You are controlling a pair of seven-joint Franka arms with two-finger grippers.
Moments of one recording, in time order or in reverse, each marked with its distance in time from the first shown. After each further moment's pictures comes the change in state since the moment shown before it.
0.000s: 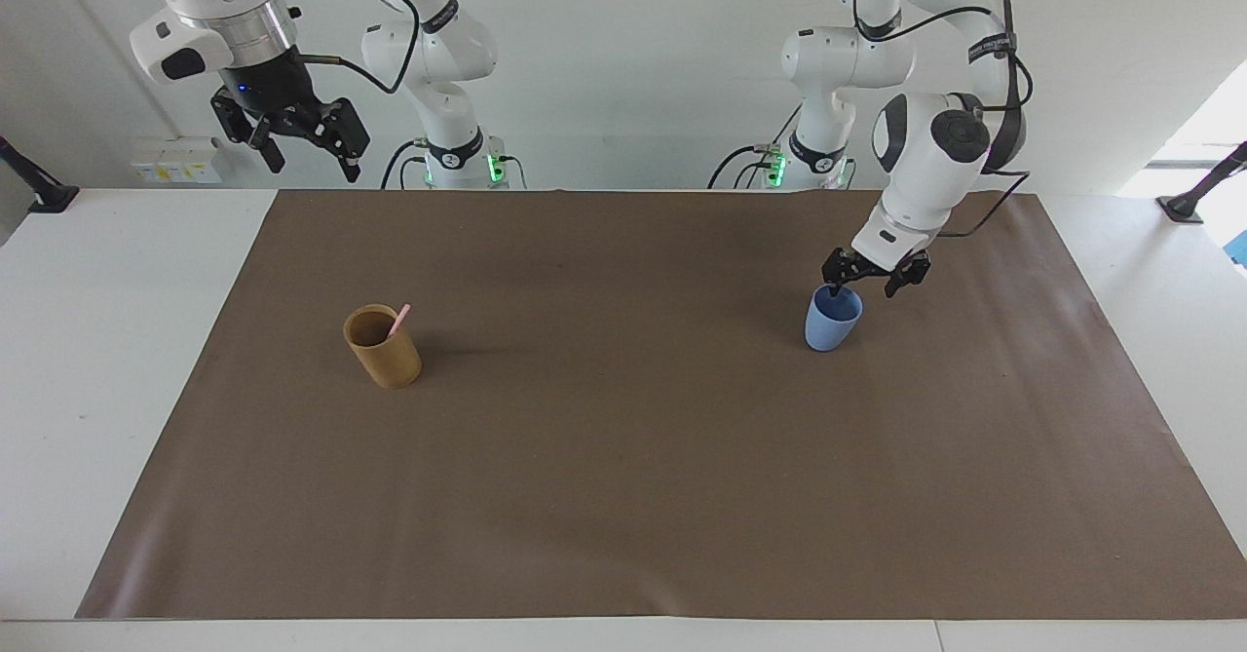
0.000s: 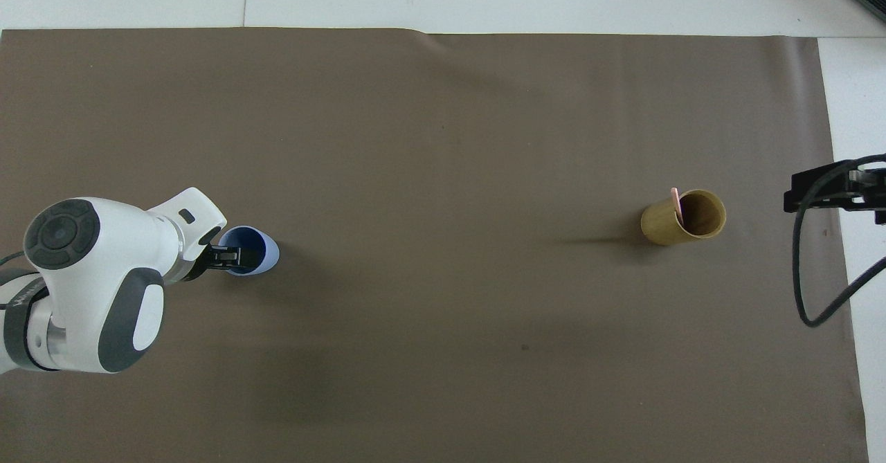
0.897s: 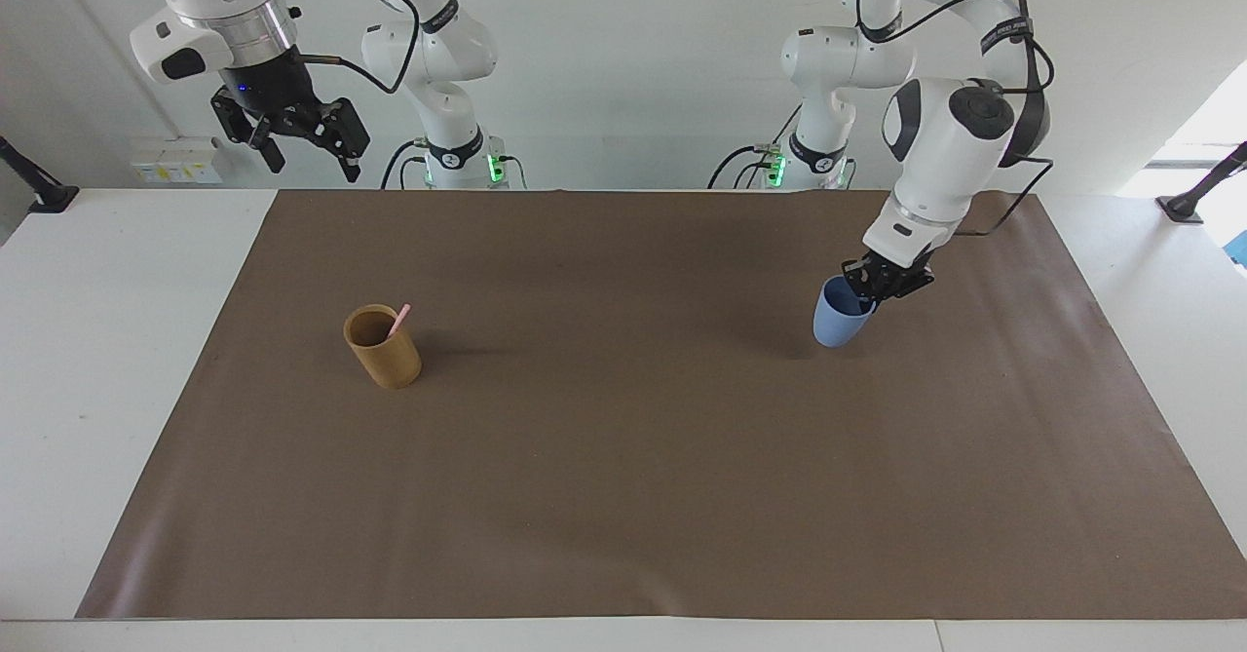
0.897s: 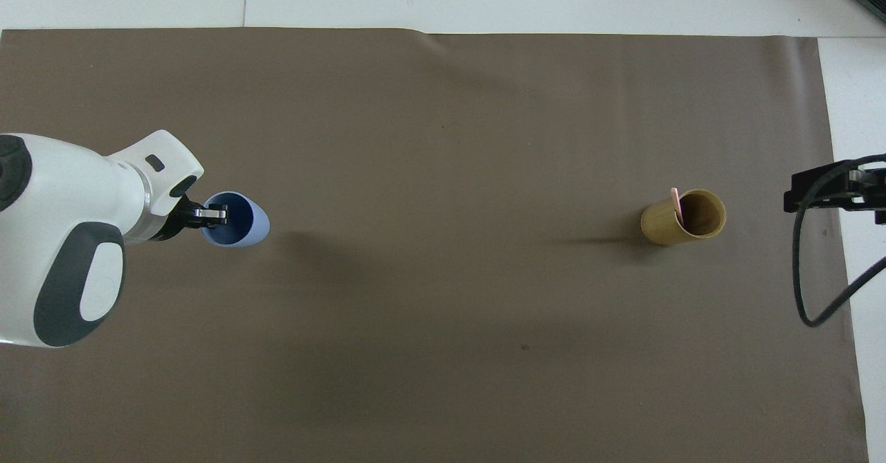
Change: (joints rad) left arm -0.023 -0.007 0.003 0.327 -0.002 -0.262 -0.047; right arm 0.000 0.000 0.000 0.000 0.000 0.000 0.000
